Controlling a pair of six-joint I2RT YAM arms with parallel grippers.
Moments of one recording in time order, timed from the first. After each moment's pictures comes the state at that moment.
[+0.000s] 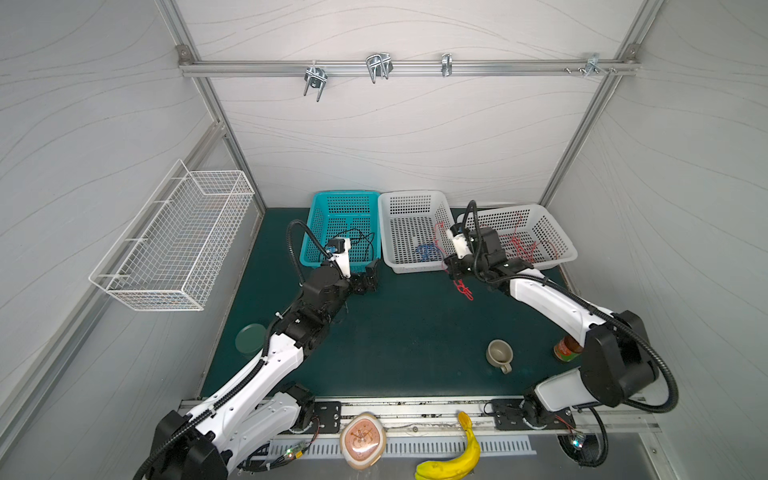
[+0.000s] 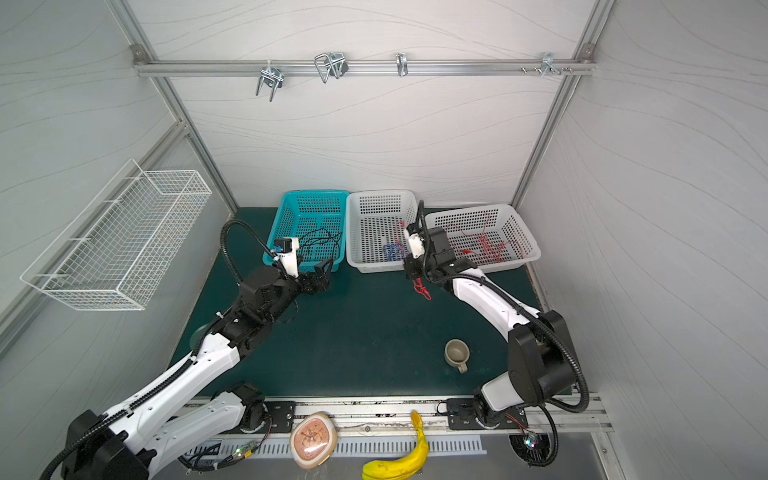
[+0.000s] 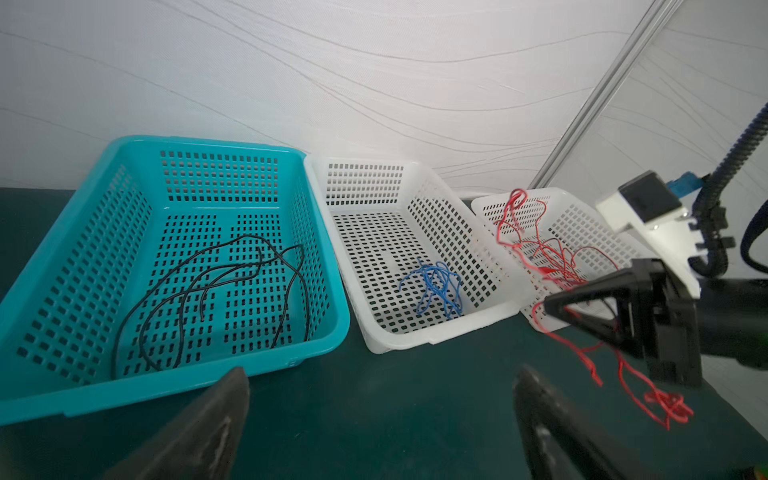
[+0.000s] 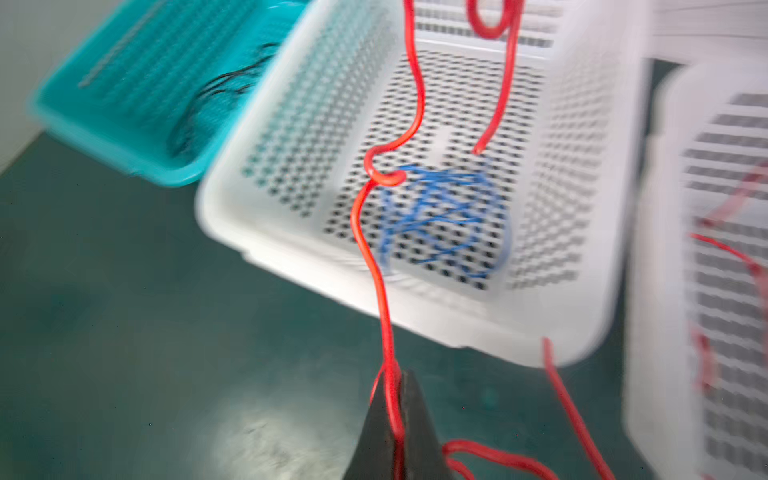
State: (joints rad) left arm -0.49 0.92 0.63 0.05 -0.12 -0.29; right arm 0.44 1.47 1.04 -0.28 -0.12 0.07
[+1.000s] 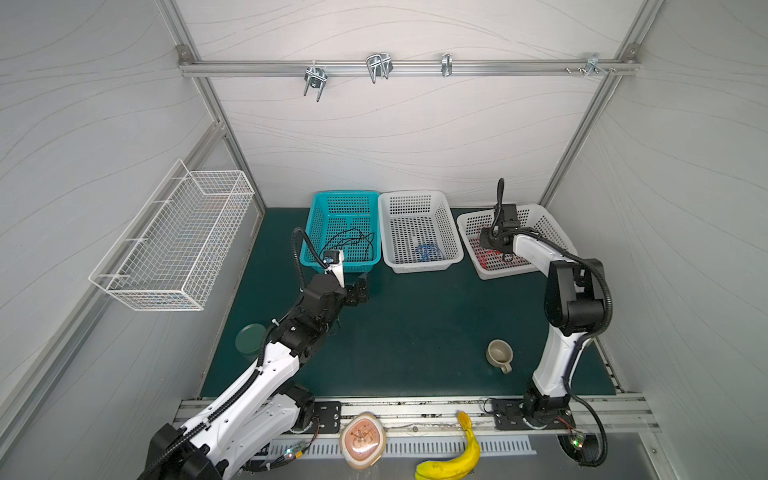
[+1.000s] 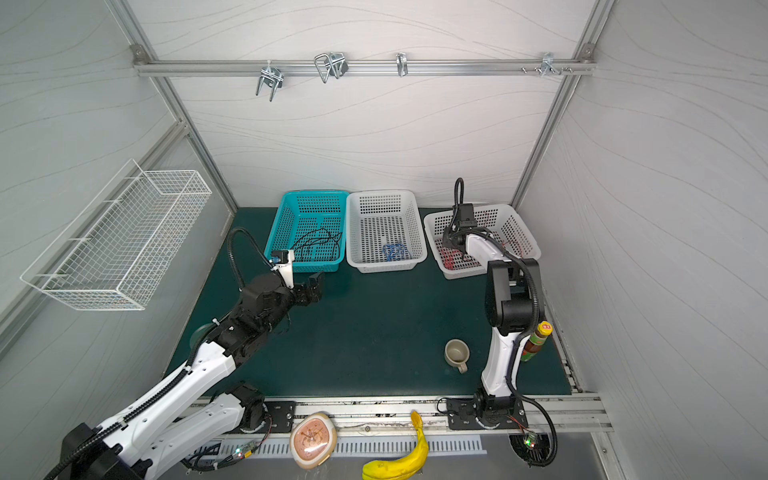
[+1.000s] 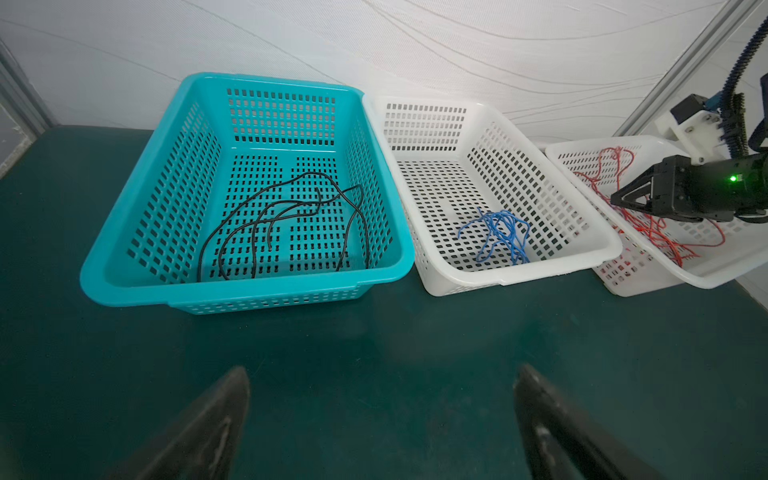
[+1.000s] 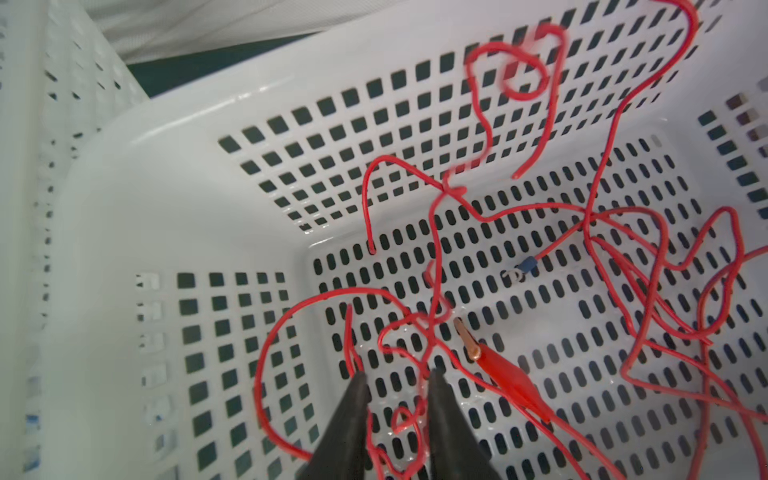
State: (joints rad) left arm -0.47 0.85 0.59 -0.12 -0.23 -0.29; right arm 0.14 1.94 1.43 -0.34 0.09 0.19
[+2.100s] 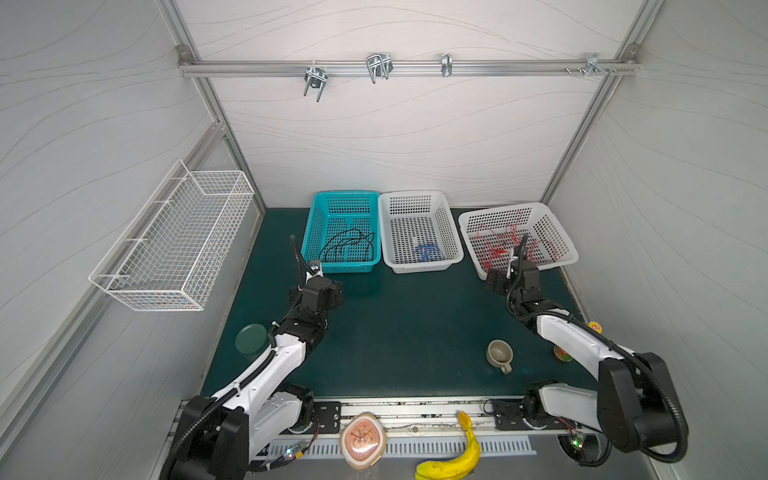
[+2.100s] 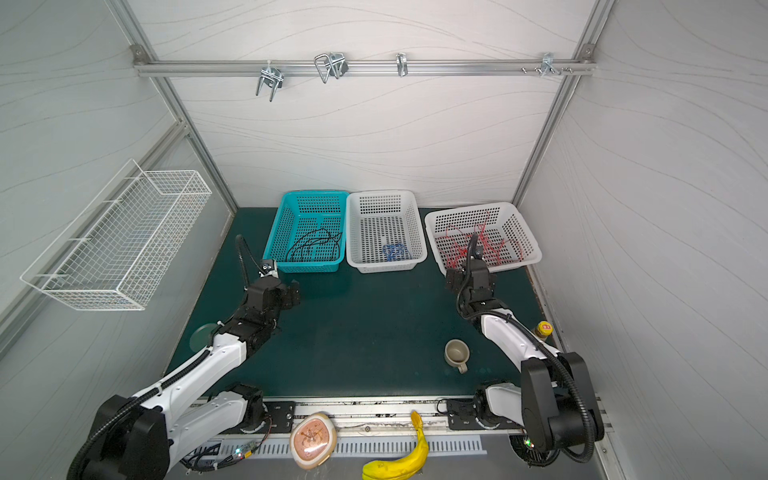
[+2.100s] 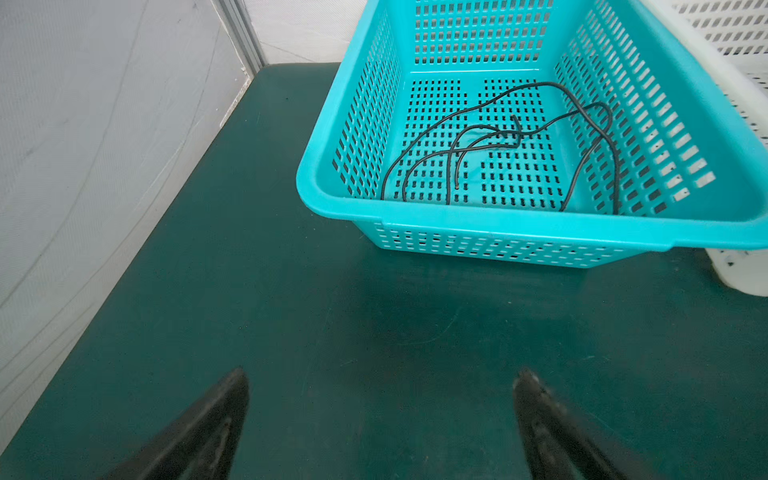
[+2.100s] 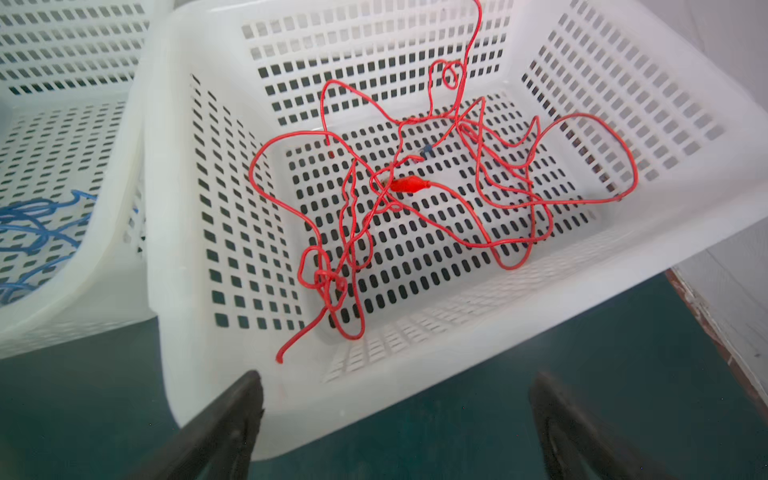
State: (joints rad) left arm -0.26 1.04 0.44 0.02 -0.46 -0.16; right arm 0.22 1.21 0.52 0.14 0.30 0.16
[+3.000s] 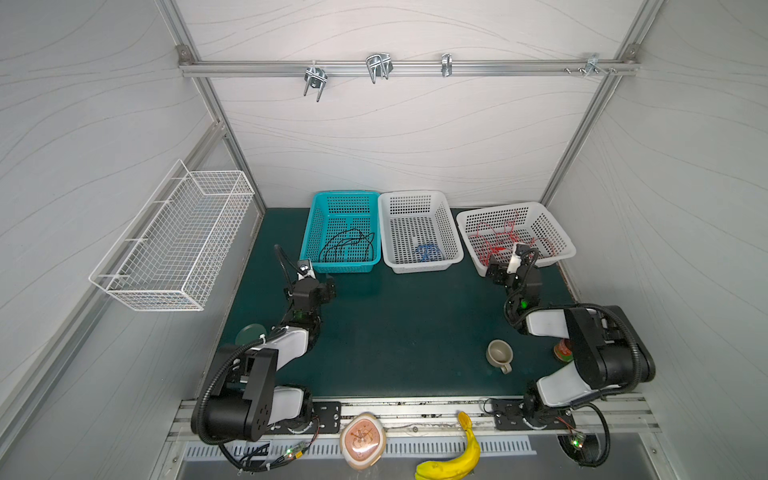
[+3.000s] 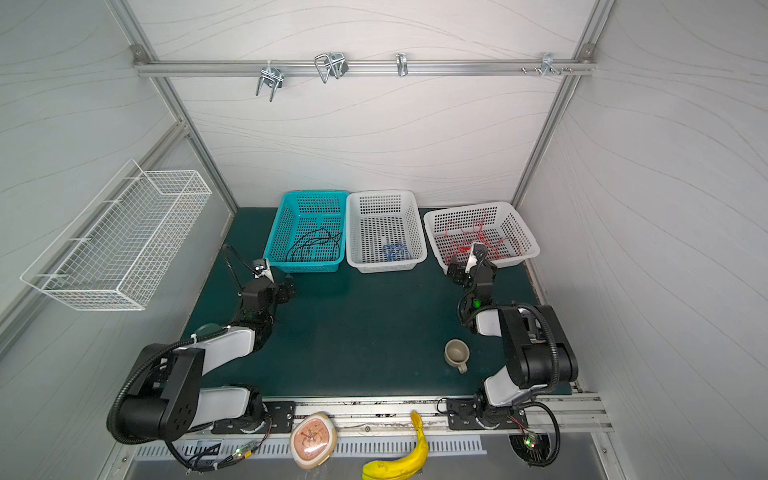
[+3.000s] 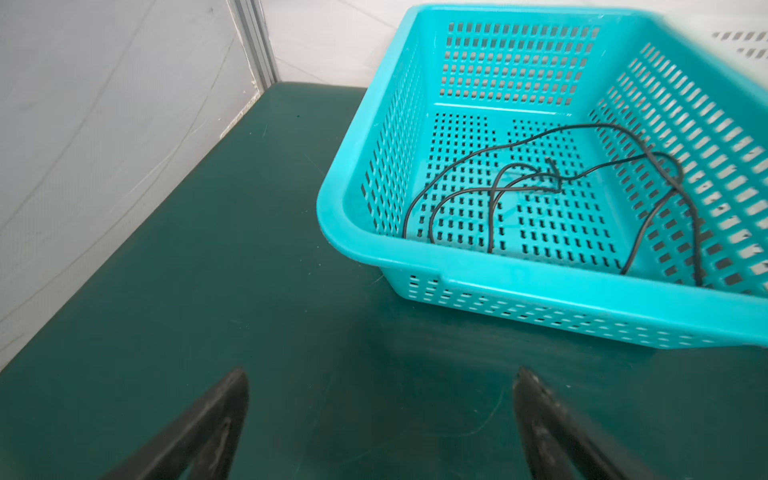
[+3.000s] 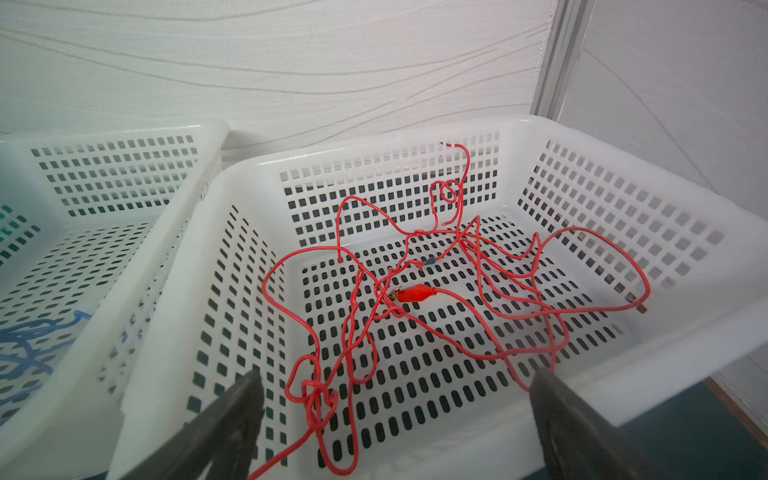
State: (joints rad) left arm -0.07 1.33 0.34 0.55 -0.32 -0.12; right arm 0.14 1.54 0.43 0.89 0.19 0.05
